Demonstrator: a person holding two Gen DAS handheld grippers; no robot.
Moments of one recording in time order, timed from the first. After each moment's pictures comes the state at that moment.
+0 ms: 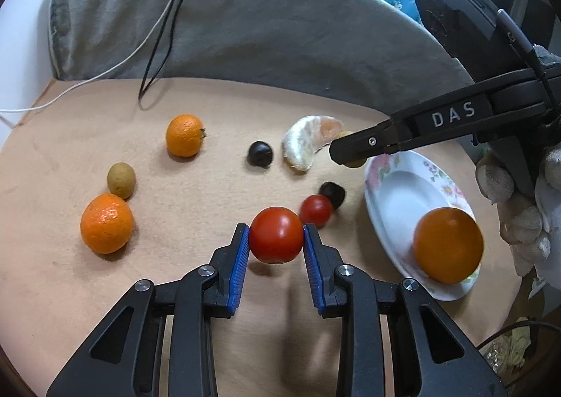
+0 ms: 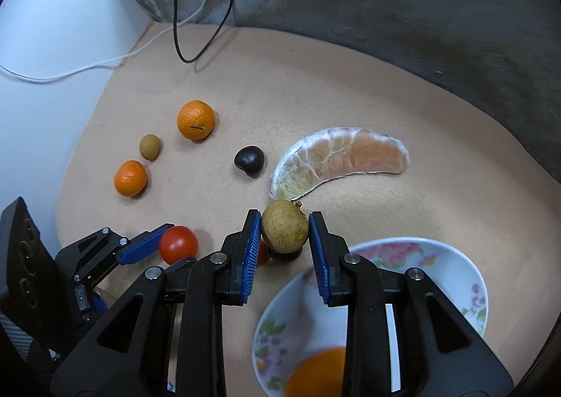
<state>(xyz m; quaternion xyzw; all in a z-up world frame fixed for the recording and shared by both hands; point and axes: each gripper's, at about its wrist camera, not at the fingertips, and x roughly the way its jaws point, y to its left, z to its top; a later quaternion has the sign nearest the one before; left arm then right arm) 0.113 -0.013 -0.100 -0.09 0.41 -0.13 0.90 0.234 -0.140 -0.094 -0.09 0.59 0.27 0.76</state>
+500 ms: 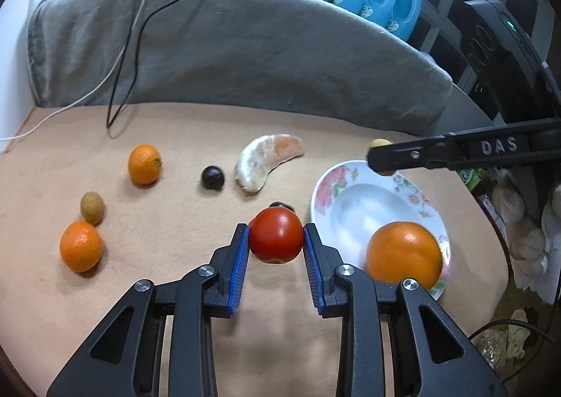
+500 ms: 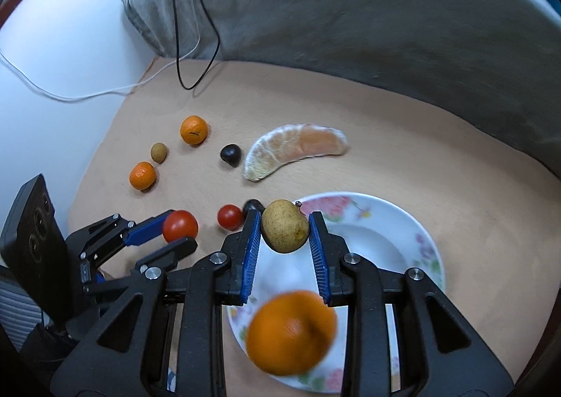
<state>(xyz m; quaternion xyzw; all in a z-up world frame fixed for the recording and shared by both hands) 0.114 -0.046 -0.077 -0.08 0.39 -0.16 0.90 0.201 -0.210 -0.054 -0.05 0.54 0.26 0.80</state>
